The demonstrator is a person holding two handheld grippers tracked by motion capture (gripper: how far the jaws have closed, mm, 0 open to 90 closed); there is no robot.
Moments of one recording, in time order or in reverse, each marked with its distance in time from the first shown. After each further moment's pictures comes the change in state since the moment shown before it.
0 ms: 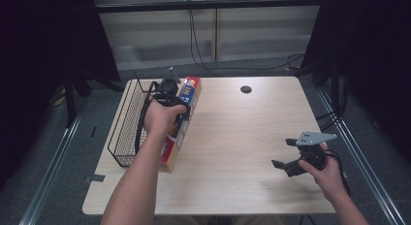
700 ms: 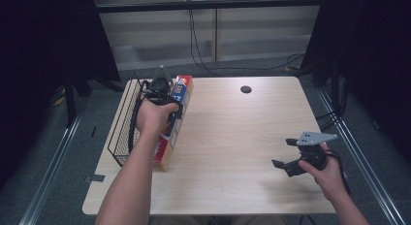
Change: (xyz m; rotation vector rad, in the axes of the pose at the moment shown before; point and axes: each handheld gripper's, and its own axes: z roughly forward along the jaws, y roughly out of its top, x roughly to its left) left arm 0.016 -0.003 -0.012 -0.013 0.023 -0.048; right arm 0.000 0.000 -0.001 -0.008 0.000 -0.003
